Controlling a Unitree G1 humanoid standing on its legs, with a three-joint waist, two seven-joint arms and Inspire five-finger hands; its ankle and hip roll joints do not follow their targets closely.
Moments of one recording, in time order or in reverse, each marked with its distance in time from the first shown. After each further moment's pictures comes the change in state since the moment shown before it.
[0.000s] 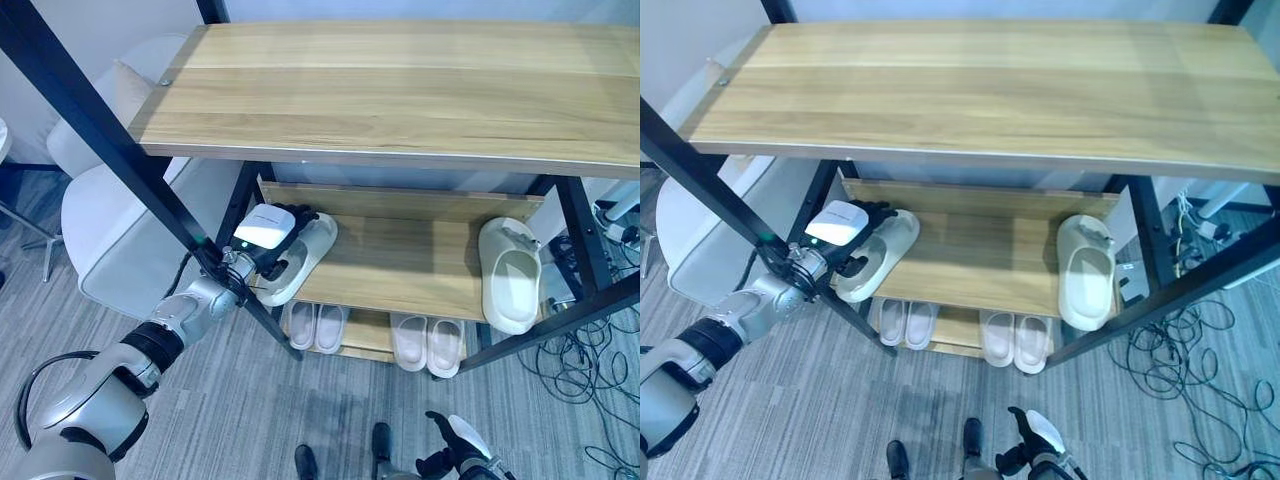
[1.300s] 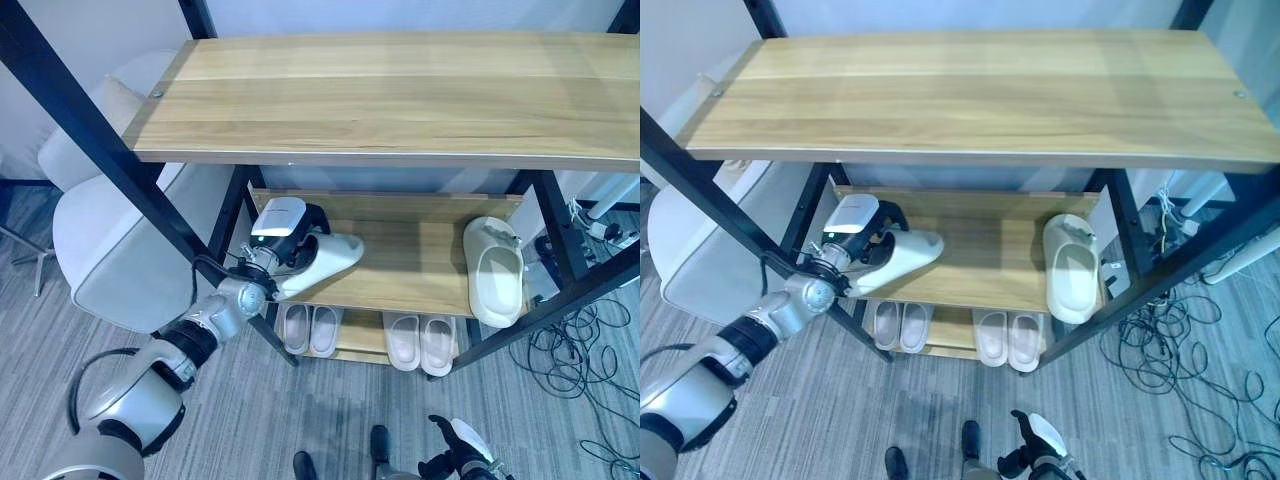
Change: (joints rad) left arm -0.021 -0.209 0.047 -0.023 -0.268 0.041 0.032; right arm 0.003 0.001 -0.021 -0.005 0.022 0.029 -0.001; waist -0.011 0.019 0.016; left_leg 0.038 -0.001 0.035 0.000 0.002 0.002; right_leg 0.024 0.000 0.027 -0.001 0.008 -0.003
